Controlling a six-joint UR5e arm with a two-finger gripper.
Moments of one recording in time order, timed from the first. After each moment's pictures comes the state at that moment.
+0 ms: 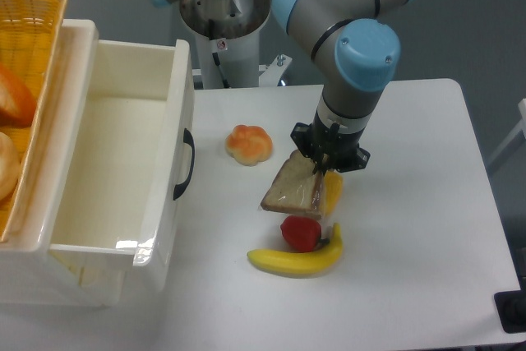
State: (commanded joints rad) arm 2.60 -1.85 -1.53 -1.34 1.48 1.02
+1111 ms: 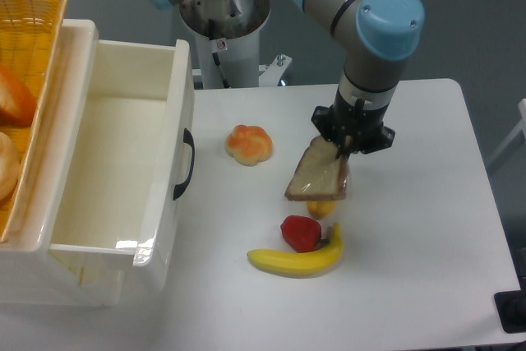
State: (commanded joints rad) arm 2.65 -1.81 -1.50 -1.39 1.59 1.00
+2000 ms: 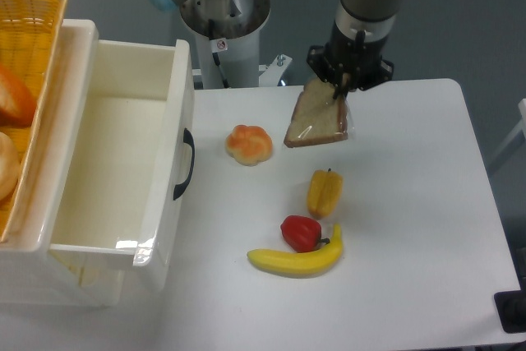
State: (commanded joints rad) arm 2.66 -1.62 -1.50 -1.60 1.52 0.77
